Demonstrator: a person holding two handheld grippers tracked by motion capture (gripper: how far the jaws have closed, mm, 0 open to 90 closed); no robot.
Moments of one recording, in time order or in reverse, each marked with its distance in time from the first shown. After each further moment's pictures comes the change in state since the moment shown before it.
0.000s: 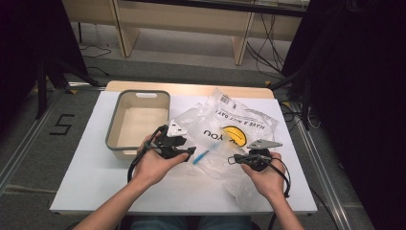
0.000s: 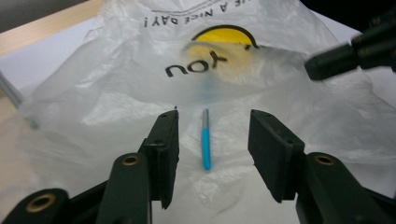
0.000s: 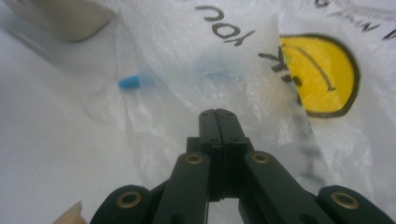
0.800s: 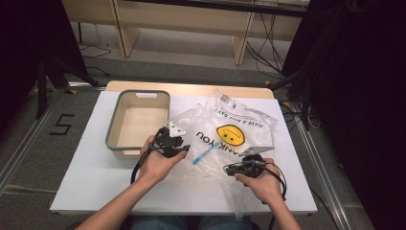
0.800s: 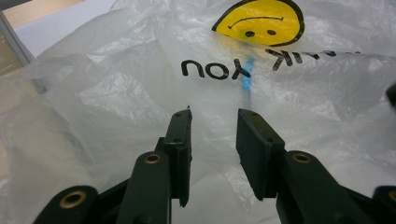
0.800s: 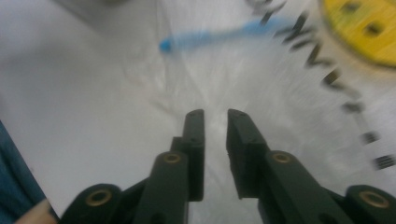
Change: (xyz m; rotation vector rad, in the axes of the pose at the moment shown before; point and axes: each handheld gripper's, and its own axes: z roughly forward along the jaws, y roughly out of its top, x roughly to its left) left arm 0.011 -0.021 0.032 0.057 0.078 -0.010; right arm 0.009 -0.009 0.006 0.068 0.138 0.017
